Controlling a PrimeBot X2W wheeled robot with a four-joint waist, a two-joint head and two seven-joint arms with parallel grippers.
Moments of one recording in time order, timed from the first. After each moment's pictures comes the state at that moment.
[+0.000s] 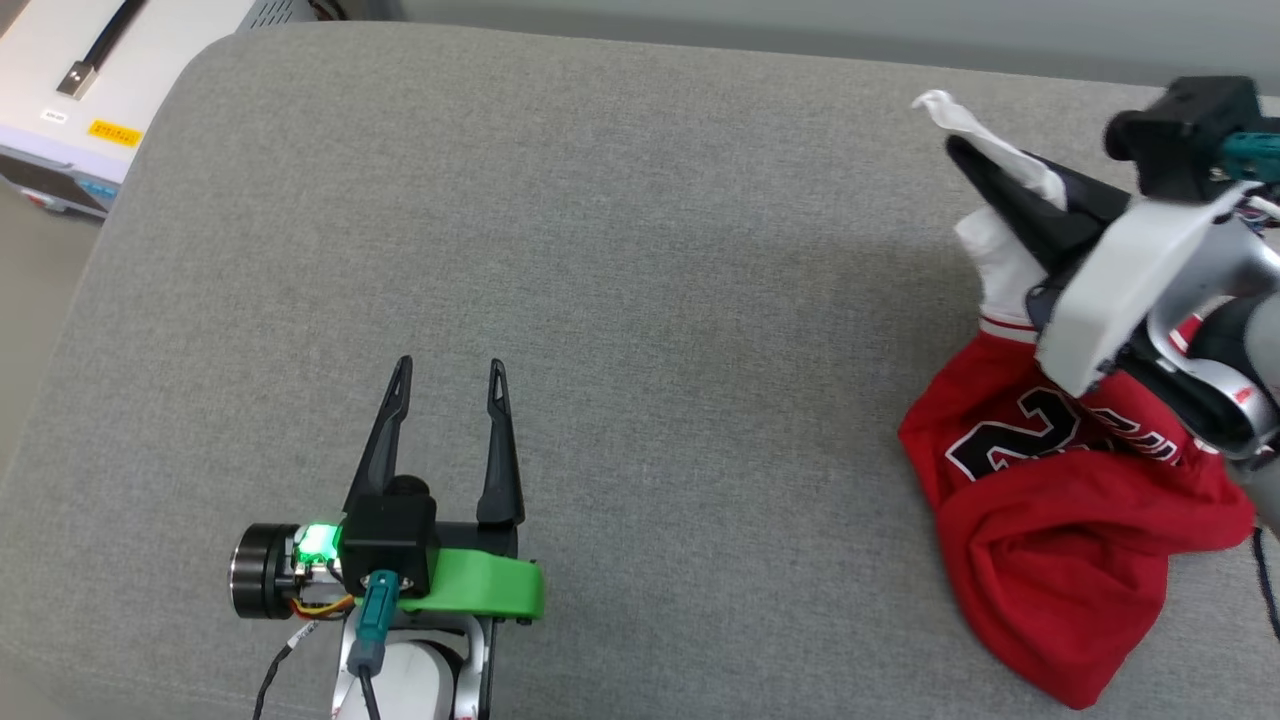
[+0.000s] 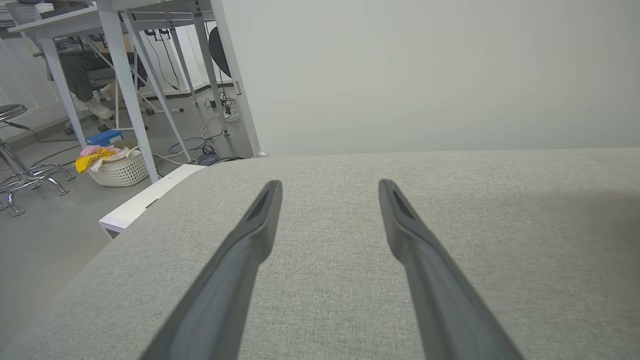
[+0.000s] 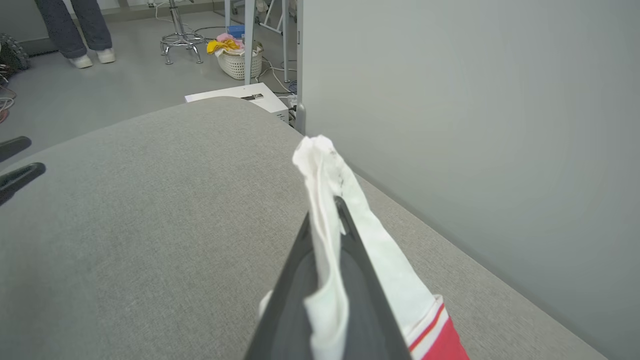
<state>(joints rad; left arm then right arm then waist) -0.09 0.06 -0.21 -0.01 -0.02 0.17 -0.26 -0.73 -0.64 0.61 -0.01 0.71 0.13 0.24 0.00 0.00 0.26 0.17</state>
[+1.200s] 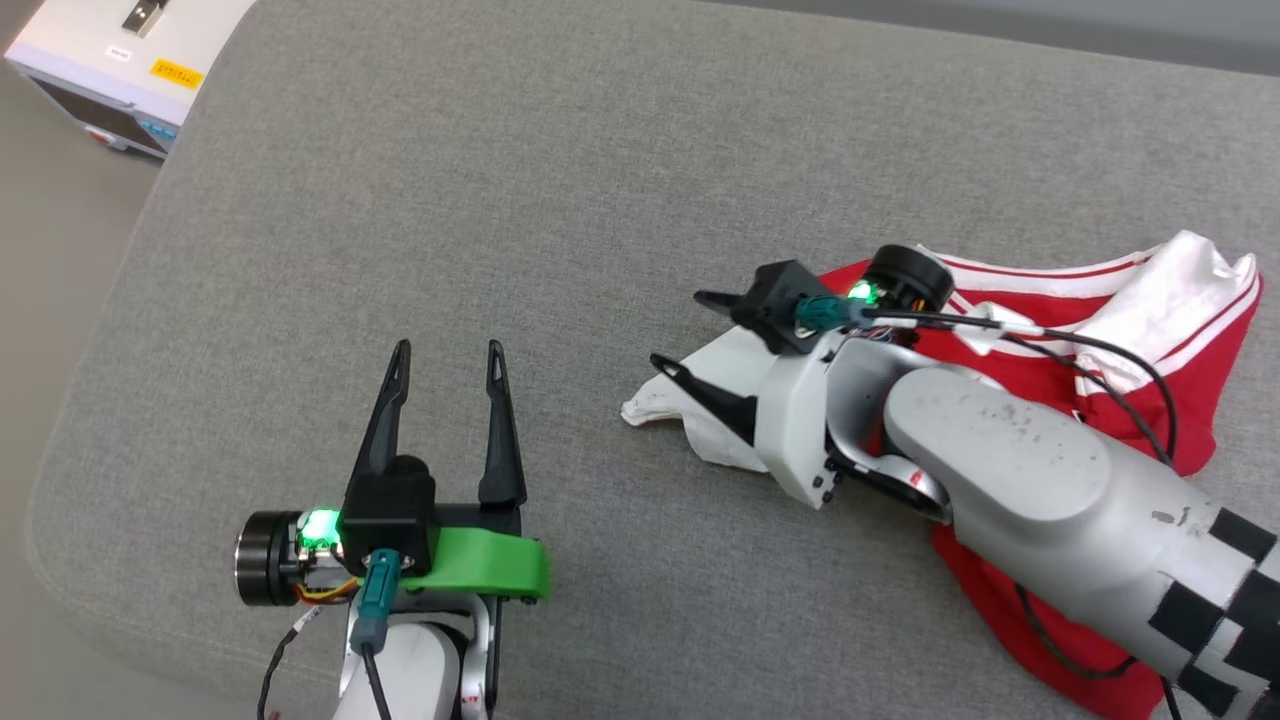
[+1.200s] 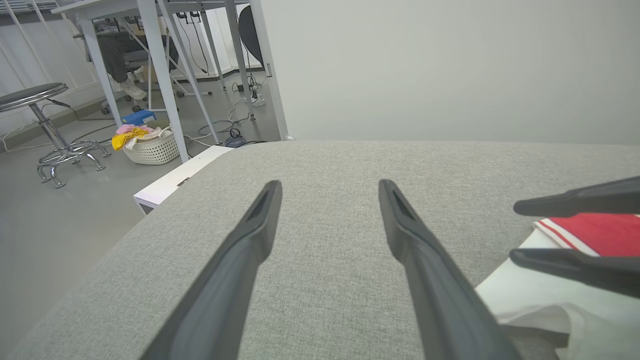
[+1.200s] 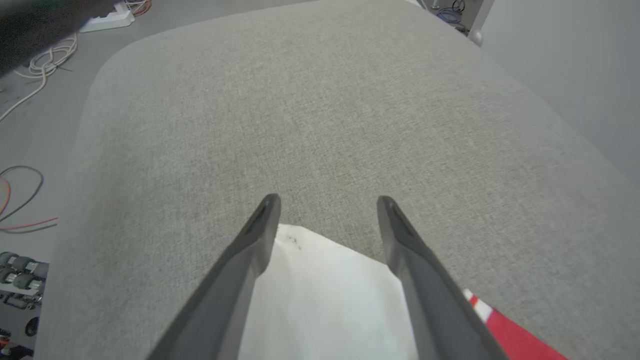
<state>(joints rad) -0.14 0.06 -0.22 0.02 -0.05 0.21 -0.26 -0.97 -0.30 1.24 0.51 0.74 0.13 0.00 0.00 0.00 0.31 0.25</state>
